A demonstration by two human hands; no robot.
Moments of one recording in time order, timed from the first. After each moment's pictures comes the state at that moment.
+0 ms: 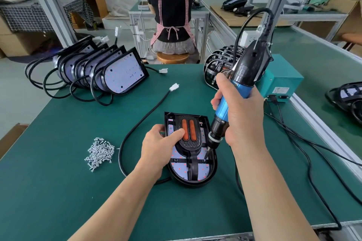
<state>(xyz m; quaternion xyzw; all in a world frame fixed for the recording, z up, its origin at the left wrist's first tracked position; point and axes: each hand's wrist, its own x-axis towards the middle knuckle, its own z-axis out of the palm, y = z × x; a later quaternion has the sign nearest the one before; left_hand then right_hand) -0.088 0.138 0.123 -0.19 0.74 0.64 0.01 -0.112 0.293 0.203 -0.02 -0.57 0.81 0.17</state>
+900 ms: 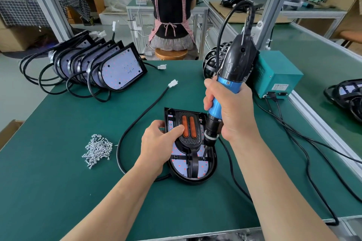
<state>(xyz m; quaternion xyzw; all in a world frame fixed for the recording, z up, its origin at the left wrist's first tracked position) -0.090 0.141 0.123 -0.20 0.75 0.64 0.00 -0.123 0.290 0.195 0.11 -0.61 0.78 0.11</state>
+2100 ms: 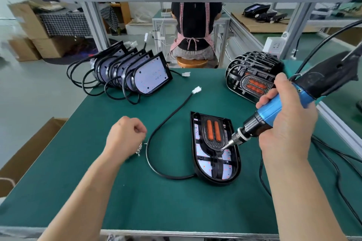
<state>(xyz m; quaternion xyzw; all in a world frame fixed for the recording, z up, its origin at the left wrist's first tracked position) -0.075 0.010 0.147 -0.16 0.94 0.28 -0.07 -0.087 0.294 0.221 -0.05 -0.45 0.85 0.25</state>
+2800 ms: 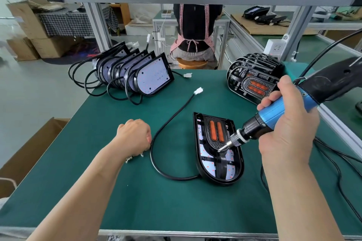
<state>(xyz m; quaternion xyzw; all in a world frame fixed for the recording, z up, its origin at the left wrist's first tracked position) -0.090 0.009 0.152 -0.05 0.99 0.06 0.08 -0.076 0.283 0.224 -0.07 -0.44 0.85 0.27</state>
